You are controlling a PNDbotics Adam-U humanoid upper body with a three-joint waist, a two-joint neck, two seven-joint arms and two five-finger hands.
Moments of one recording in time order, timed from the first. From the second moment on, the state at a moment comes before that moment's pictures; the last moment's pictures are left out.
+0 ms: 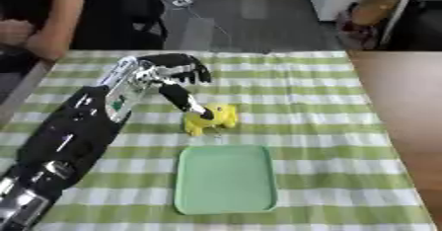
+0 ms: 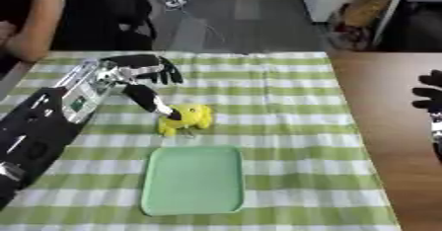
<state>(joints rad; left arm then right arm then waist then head) -0.80 0.50 -0.30 -1.09 -0.70 -0.16 -0.52 -0.21 -0.33 -0.07 -1.76 0.17 -0.26 -0.01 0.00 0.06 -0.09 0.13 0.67</state>
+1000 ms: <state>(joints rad) -0.80 0.46 -0.30 -1.03 -0.72 -0.18 -0.51 -0.21 -0.33 -0.07 -1.76 0.17 -0.26 0.00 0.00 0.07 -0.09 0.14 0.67</state>
